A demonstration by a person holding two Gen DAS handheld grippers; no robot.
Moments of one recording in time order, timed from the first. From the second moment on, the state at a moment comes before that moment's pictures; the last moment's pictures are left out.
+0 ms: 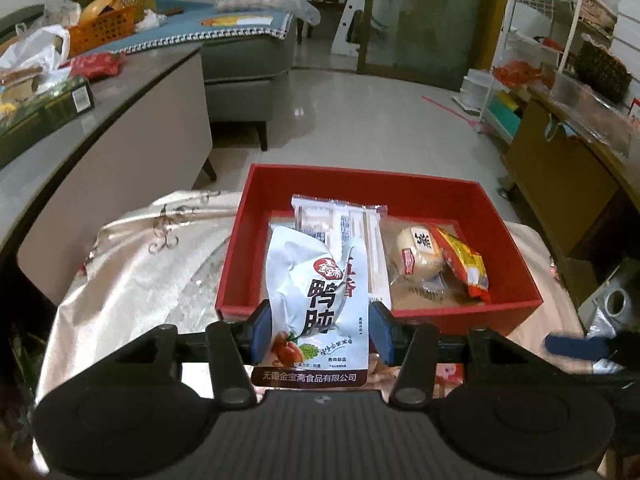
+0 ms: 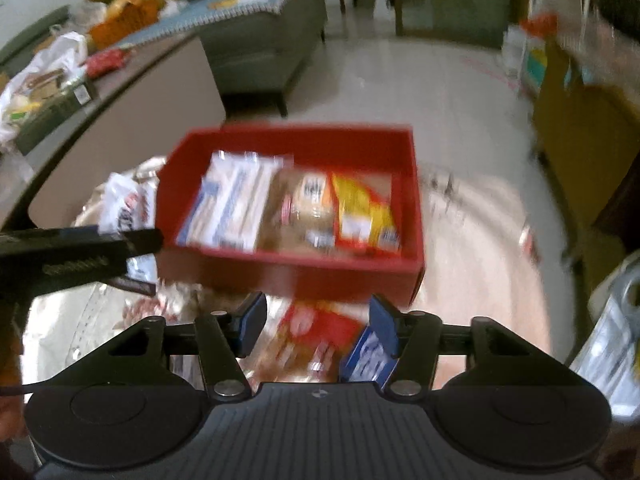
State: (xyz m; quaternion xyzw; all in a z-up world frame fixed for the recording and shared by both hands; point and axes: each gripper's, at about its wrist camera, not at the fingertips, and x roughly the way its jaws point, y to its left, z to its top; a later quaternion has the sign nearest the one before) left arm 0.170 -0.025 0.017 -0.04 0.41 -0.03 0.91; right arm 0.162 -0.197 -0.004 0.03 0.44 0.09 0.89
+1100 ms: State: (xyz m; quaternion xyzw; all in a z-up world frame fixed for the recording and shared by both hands) left arm 0.165 0.041 0.020 -0.10 0.41 -0.02 0.91; right arm 0.177 -0.110 -0.027 -0.01 0.47 0.17 0.87
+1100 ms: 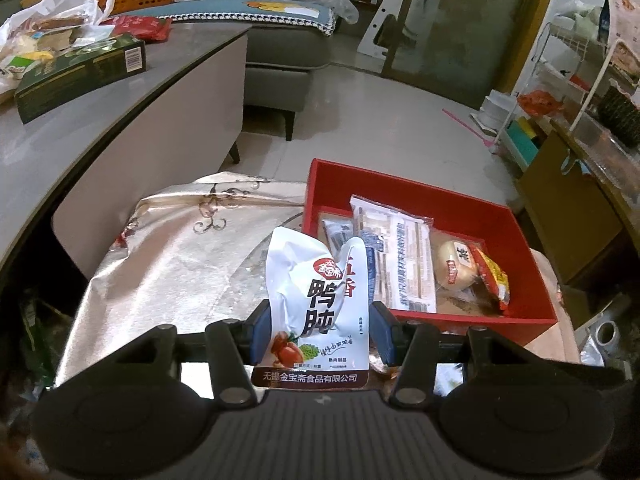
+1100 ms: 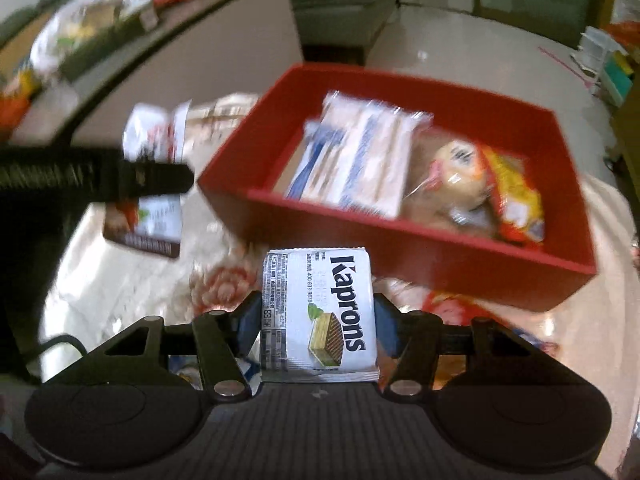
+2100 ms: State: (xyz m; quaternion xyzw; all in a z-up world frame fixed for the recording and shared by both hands) left arm 0.214 -0.016 0.017 -0.06 0.40 -0.03 0.91; right arm 0.225 -0.185 0.009 0.08 0.40 0.11 0.91
